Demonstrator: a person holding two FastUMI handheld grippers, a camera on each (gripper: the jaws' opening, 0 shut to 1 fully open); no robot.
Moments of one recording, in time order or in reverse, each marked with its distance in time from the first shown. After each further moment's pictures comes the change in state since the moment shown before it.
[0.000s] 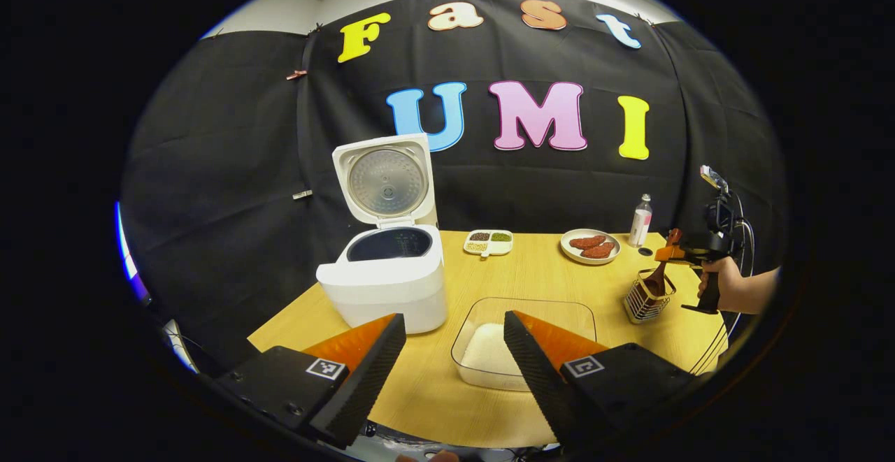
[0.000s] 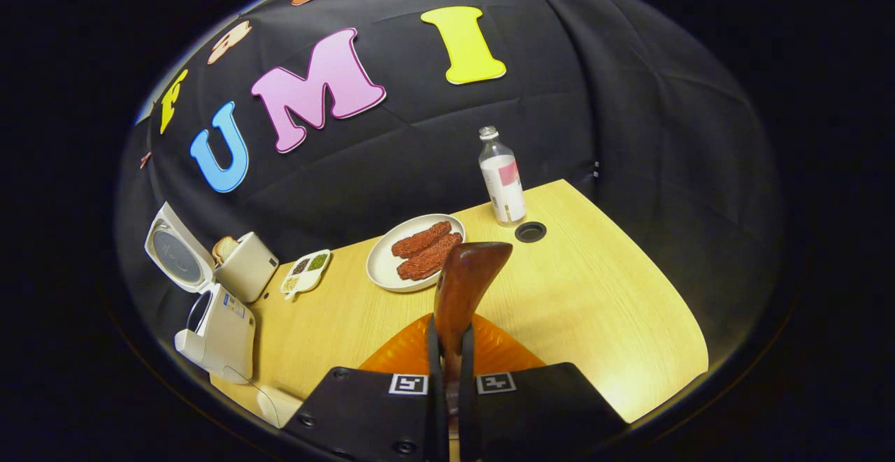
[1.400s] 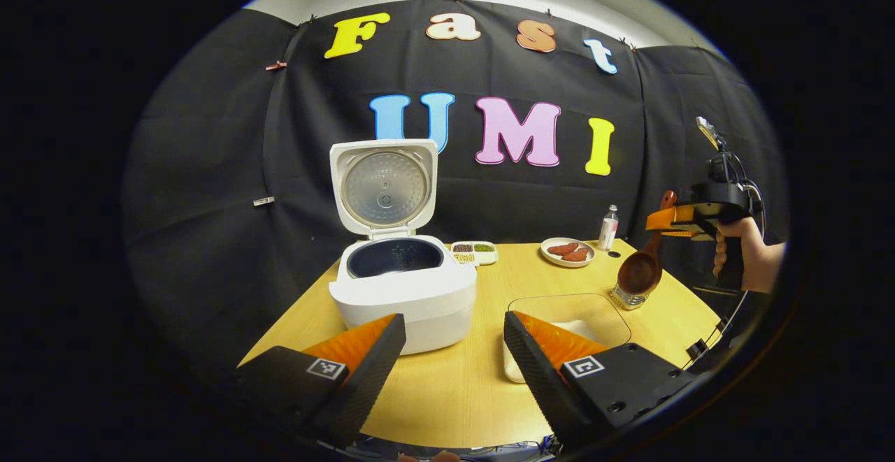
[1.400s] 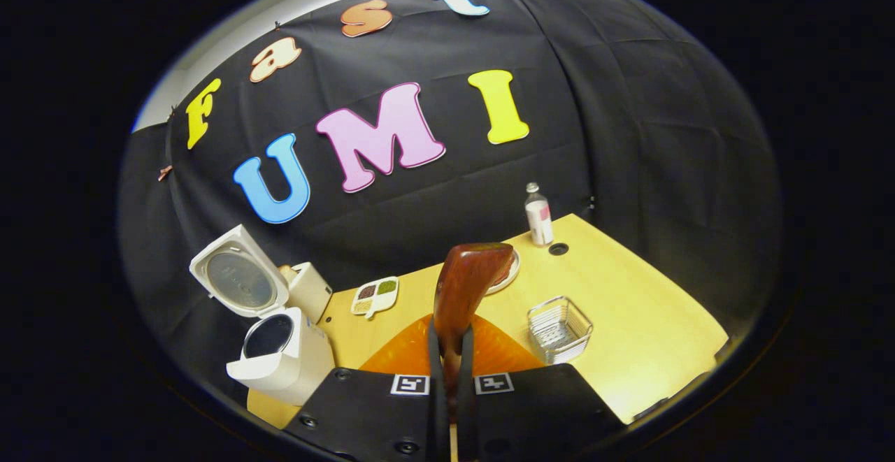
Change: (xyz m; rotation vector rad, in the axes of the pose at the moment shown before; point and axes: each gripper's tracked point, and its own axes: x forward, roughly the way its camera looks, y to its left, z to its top) left arm 0.027 0.123 -0.003 0.011 -0.080 -0.276; right arm -0.167 0.188 -0.006 0.037 -0.188 -0.015
